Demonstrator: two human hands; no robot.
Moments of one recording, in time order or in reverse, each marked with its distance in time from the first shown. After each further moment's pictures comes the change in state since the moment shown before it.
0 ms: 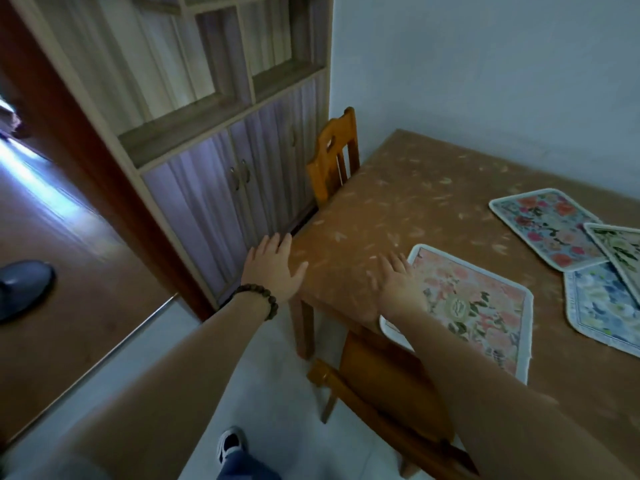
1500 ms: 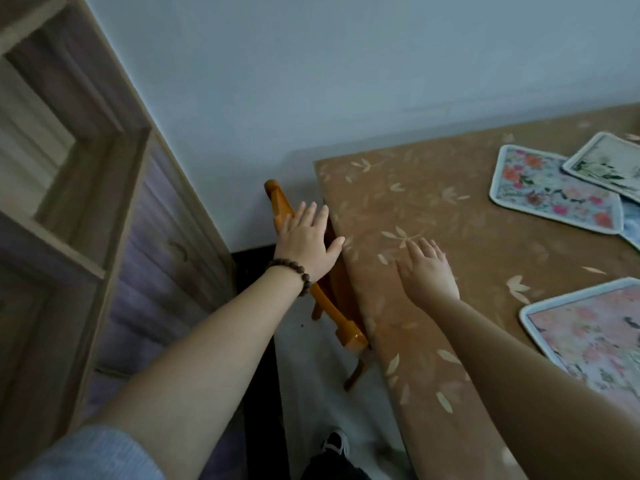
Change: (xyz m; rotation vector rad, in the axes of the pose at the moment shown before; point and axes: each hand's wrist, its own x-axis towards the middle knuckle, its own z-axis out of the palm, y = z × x) left_hand 0.592 0.008 0.003 0.004 -0.104 0.909; right_hand 0.425 -0.050 0.018 0.115 0.297 0.821
